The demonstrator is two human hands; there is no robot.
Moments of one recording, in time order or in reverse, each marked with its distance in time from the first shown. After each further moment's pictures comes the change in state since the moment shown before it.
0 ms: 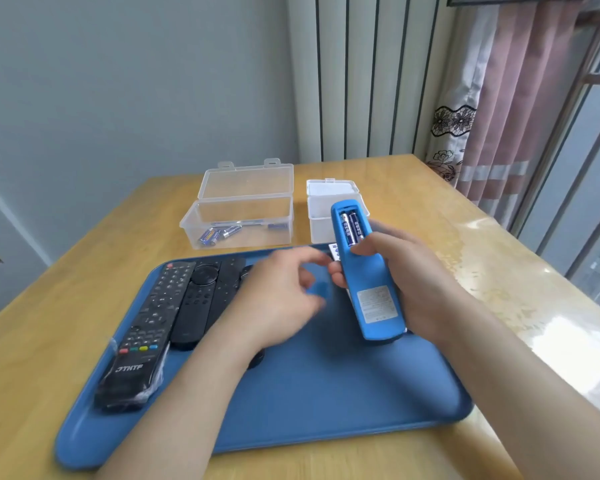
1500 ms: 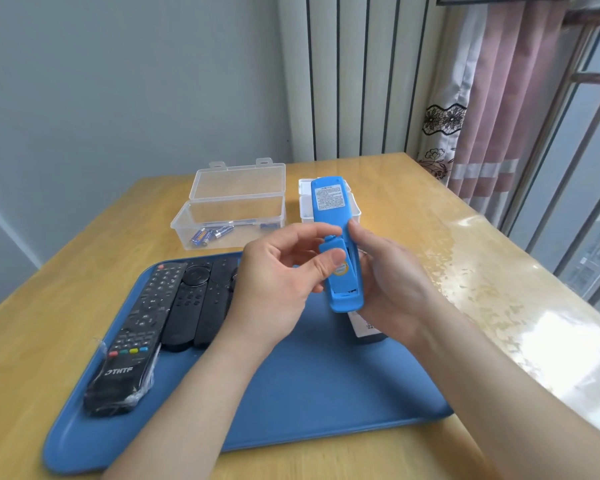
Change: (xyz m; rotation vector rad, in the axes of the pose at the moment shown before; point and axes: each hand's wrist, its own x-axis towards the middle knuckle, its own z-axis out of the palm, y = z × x) left_hand -0.007 0.022 0.009 -0.767 0.195 0.180; right_hand 0.010 0.017 -0.001 0.225 0.019 0.023
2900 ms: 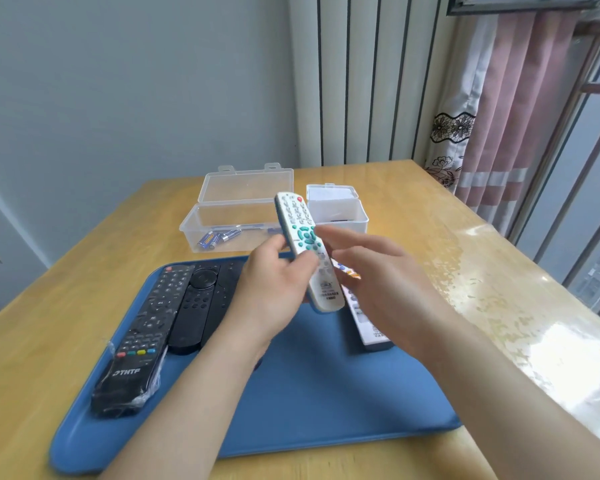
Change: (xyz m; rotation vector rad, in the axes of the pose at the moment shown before) left_hand 0.012 -0.012 -0.013 0.248 0.049 -0.264; right_hand -0.011 -0.003 0.015 -0.397 -0.106 -0.191
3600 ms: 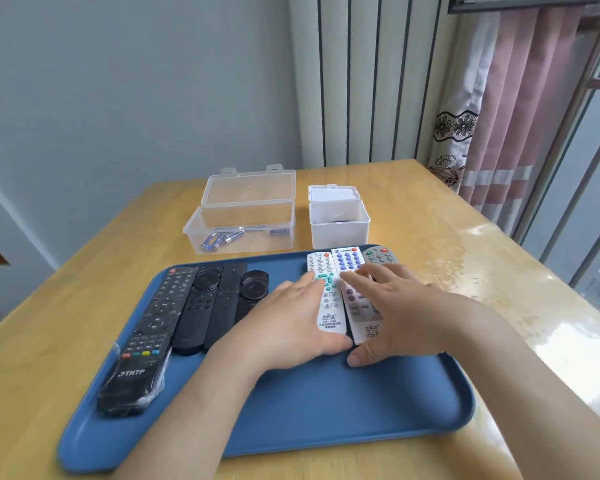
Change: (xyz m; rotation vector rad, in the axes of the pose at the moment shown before) left_hand -0.009 -0.005 0.000 0.955 -0.480 0.036; right_hand -0.005 -0.002 -0.035 -1.555 -0.382 0.255
